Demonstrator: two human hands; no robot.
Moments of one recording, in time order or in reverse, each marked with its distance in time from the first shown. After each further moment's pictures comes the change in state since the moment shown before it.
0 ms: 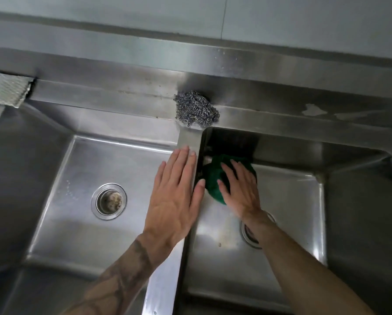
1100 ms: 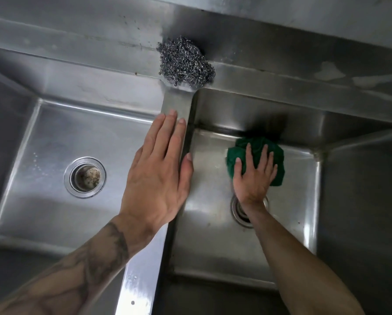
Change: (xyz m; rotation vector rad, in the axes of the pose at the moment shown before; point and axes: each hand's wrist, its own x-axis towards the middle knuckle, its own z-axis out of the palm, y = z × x) left_hand 0.003 0.001 0.004 0.037 0.032 0.035; right_hand -0.023 0.049 0.043 -0.058 0.215 0.410
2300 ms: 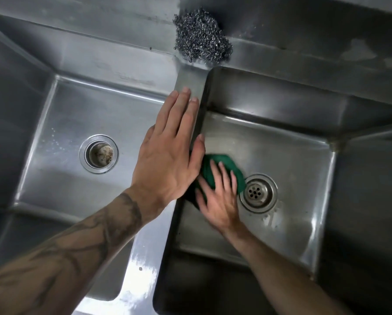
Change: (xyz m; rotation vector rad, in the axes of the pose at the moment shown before) left_hand 0.000 0.001 -0.003 0.000 -0.042 -0.041; right_hand -0.118 -0.037 0.012 0.046 -0.140 -0.605
